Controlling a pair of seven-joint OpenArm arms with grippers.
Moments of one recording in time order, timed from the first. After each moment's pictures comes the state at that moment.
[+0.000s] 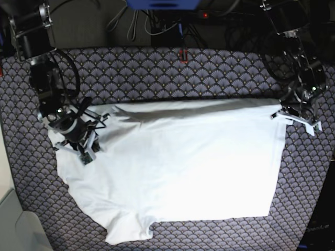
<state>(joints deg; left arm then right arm) 1.6 -11.2 -27.0 88.9 -19.6 -0.6 52.2 8.3 23.5 -13.0 81.9 9.1 17.9 -30.8</state>
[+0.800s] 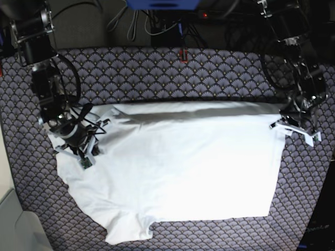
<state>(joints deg) -1.6 -11.7 -24.3 88.9 -19.1 -0.6 51.9 10.8 22.5 -12.9 78.4 8.9 17.9 -31.0</state>
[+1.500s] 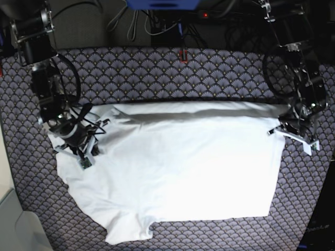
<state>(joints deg) -3.7 -13.6 -21.5 88.2 -19.3 -0.2 52.0 10.7 22.4 -12.6 78.4 9.0 17.9 -30.8</state>
